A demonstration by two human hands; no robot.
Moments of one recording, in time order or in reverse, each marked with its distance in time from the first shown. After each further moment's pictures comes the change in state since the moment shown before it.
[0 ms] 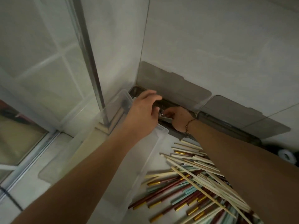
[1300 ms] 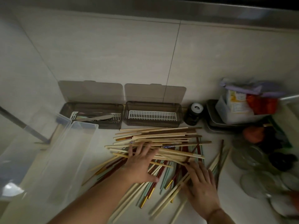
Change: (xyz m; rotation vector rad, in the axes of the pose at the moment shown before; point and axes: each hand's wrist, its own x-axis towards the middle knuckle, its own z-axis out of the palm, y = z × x) left_hand -0.141 0.090 0.200 0.643 -0.819 0.351; right_hand -0.344 0.256 0.123 -0.179 0.402 0.283
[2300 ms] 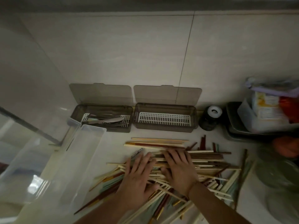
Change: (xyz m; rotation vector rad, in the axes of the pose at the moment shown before) left_hand -0.038 -0.017 0.037 -0.022 0.322 -0.044; right_hand 0.106 -0.068 0.012 0.005 -0.010 -0.383
